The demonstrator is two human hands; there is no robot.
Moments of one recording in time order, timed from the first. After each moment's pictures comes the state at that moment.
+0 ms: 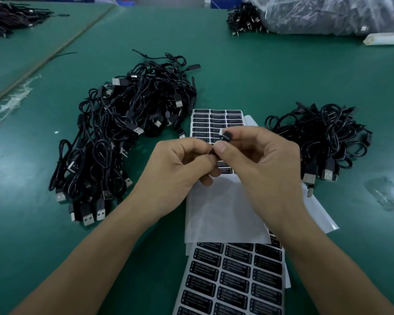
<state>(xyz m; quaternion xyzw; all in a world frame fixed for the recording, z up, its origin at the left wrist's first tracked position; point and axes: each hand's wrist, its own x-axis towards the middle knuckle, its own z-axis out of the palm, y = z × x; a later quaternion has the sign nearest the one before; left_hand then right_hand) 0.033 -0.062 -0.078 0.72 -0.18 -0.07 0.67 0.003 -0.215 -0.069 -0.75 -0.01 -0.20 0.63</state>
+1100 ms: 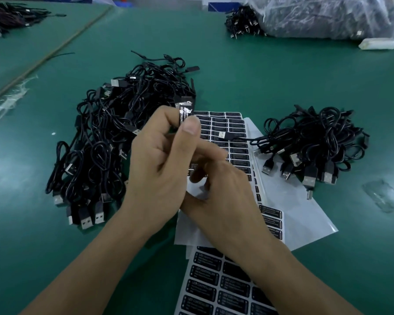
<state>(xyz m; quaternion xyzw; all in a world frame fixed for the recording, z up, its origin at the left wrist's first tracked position) 0.019 -0.069 -0.055 0.70 -0.25 0.20 0.64 -0.011 -0.175 -0.083 -0.91 -0.08 -0.12 0.40</state>
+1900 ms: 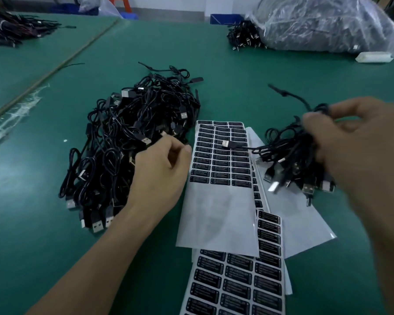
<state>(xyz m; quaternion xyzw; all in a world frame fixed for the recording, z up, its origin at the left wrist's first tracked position) 0.046 -0.045 -0.090 0.85 -0.09 0.15 0.49 -0.002 -0.272 -0.004 -0.84 0.15 -0.29 0.44</state>
